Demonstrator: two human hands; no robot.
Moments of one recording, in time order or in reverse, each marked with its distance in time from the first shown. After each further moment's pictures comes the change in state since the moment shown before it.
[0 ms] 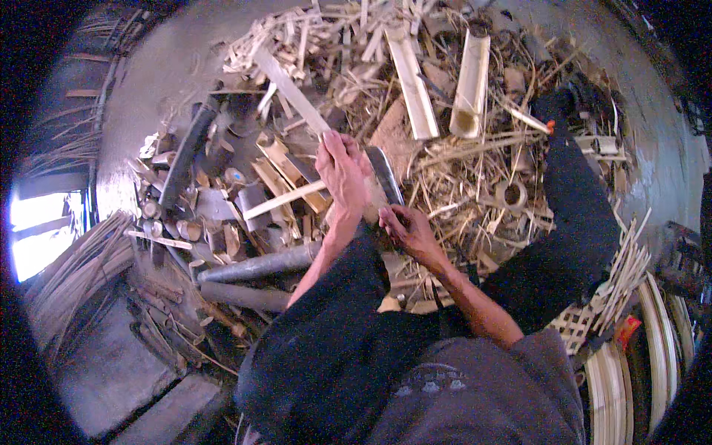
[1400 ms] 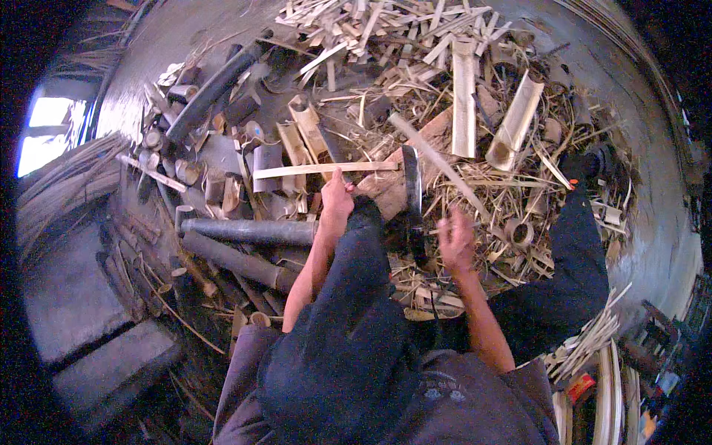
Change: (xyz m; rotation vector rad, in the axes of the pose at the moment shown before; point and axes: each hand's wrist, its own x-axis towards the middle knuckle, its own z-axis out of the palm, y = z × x) left_hand 0.028 -0.153 -0.191 -0.018 0.277 -0.322; right_hand 0.001 0.041 -0.059 -0.841 0.197 -0.244
